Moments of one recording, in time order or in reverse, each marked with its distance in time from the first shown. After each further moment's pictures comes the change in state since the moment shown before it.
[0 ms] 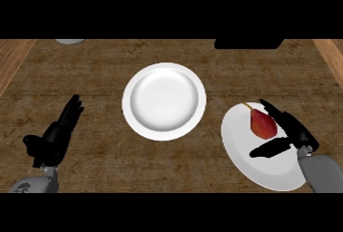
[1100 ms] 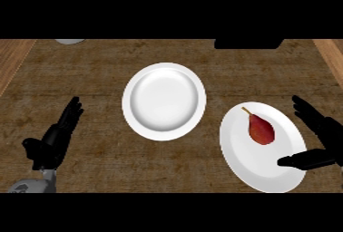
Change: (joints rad) left arm 0.012 0.080 -0.103 0.010 0.099 0.072 -0.033; right arm 0.187 -0.183 -0.028 -0.348 -0.340 -0.058 0.035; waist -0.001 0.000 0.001
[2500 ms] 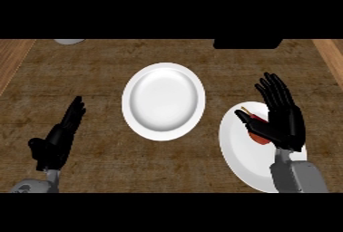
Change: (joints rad) left arm -0.002 0.040 -0.092 -0.033 0.049 0.099 0.014; right arm -0.139 0.423 -0.025 0.088 -0.205 -0.335 -0.473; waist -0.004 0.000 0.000
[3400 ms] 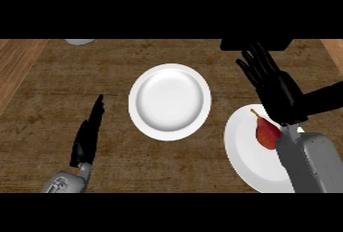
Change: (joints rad) left arm -0.082 -0.098 -0.157 -0.011 -0.158 0.290 0.247; right arm -0.214 -0.125 0.102 -0.111 -0.127 0.170 0.350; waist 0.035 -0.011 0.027
